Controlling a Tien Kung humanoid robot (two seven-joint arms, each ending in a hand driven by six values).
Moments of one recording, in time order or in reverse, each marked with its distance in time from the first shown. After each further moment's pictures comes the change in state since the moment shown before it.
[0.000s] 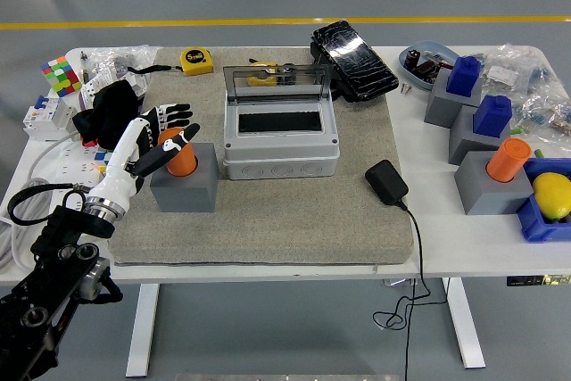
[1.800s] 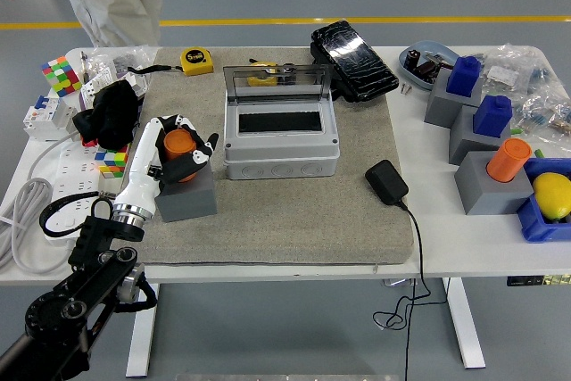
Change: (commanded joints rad) left arm -0.061 -0.070 0.109 0.105 -0.087 0.161 -0.181; right arm 0.003 0.000 -0.012 0.000 0.002 -0.005 0.007
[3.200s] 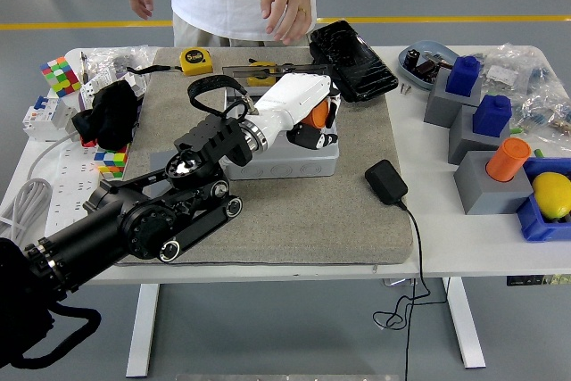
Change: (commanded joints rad) left arm -0.589 -0.062 0.527 0.141 0.686 -0.022 0.504; right arm 0.003 0.004 -0.021 0.000 0.013 -0.002 -0.001
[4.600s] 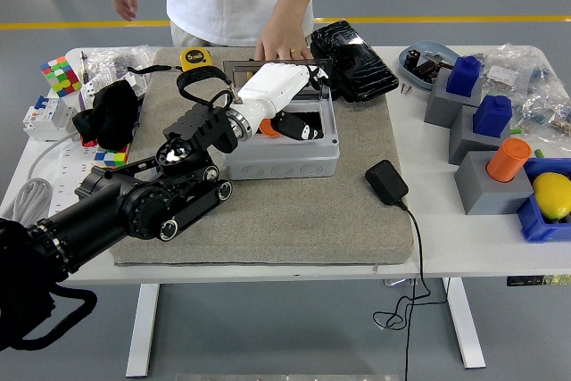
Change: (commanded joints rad) left arm -0.039 0.000 0.028 0.124 -0.102 0.062 -0.064; right arm 0.004 -0.002 -0.022 0.003 0.002 -0.001 -0.001
